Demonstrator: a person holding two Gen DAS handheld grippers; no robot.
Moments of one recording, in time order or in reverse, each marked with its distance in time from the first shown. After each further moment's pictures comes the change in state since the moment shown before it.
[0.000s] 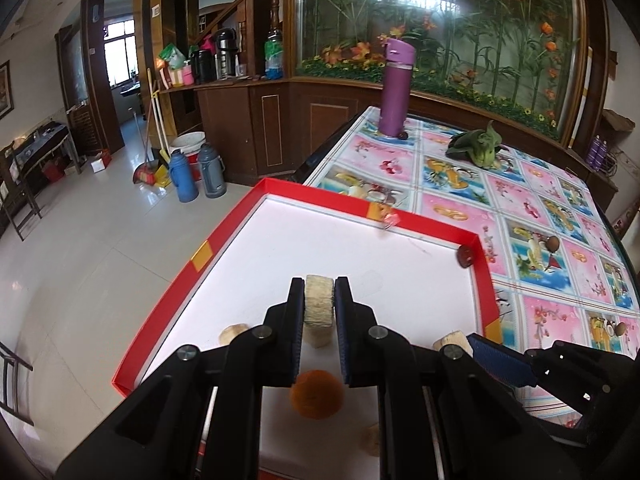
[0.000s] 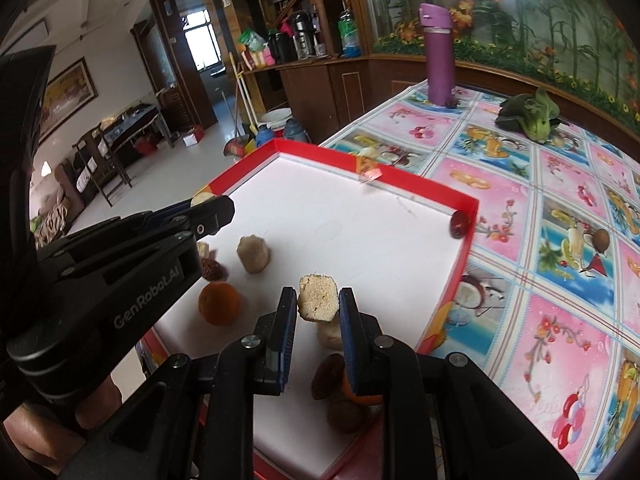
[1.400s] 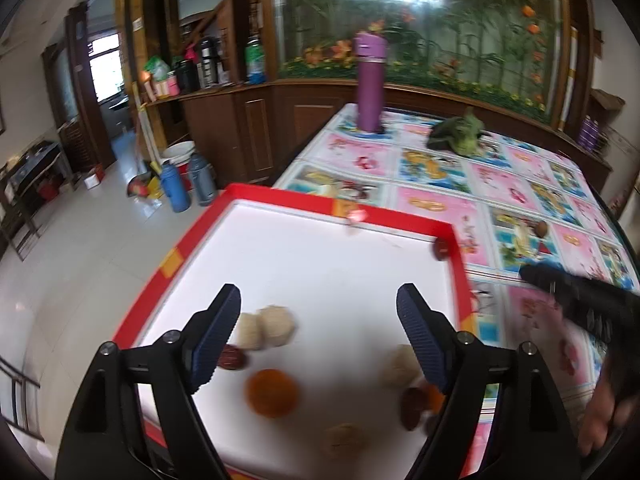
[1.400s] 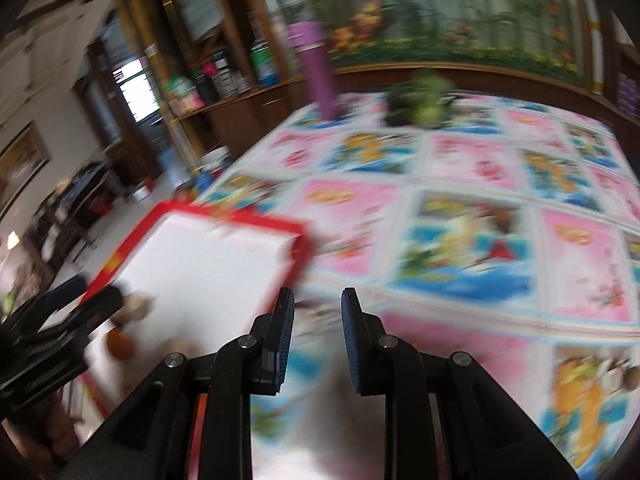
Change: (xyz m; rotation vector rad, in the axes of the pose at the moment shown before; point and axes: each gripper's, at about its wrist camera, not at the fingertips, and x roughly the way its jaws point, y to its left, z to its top) left arm -0.001 -0.041 0.001 0.085 -0.004 -0.024; right arm -0.035 -0.128 0.002 0.231 -0.110 -0.159
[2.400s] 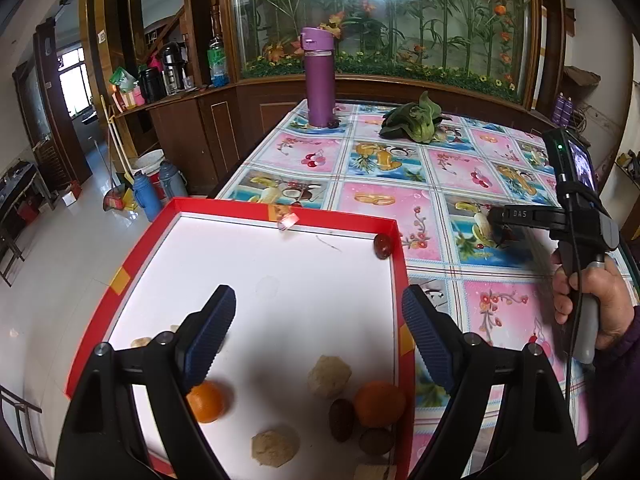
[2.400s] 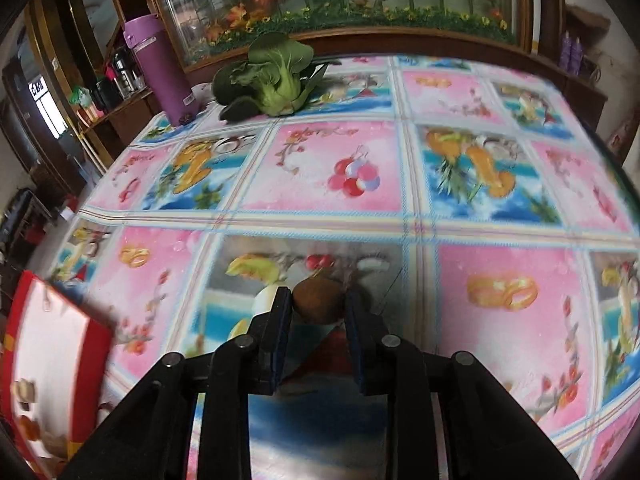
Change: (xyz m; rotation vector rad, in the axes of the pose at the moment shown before) left arm 0.002 -0.042 0.007 0.070 0.021 -0.061; right arm 0.070 -0.118 0.052 0.153 0.117 -0.200
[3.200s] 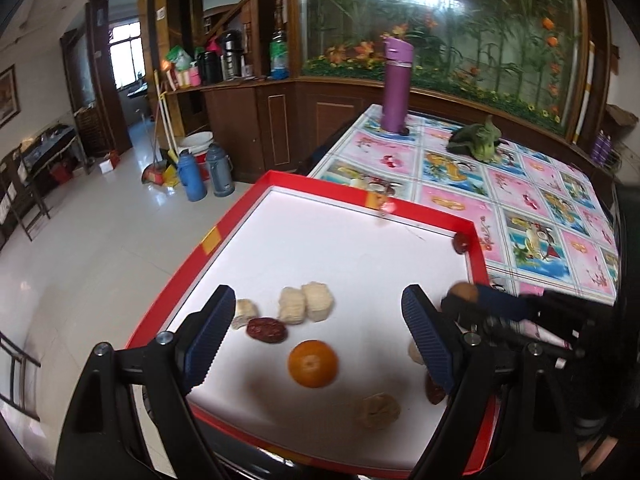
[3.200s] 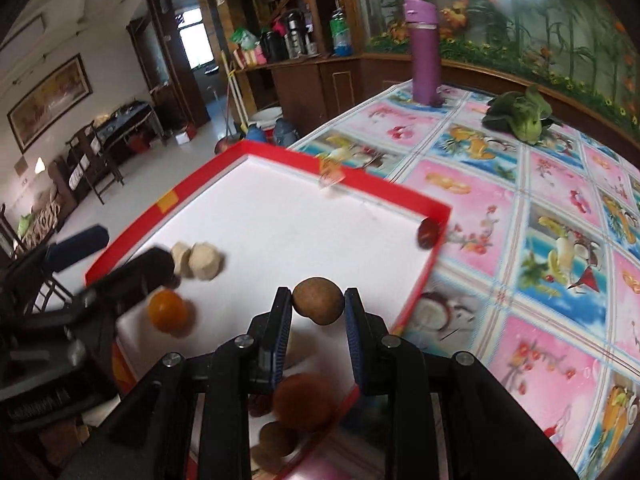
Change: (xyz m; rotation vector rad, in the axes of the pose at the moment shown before) left arm -0.023 0.072 -0.027 -0.153 -0.013 0.114; right arm -0.075 0.189 -0.118 -0.423 -0.025 0.308
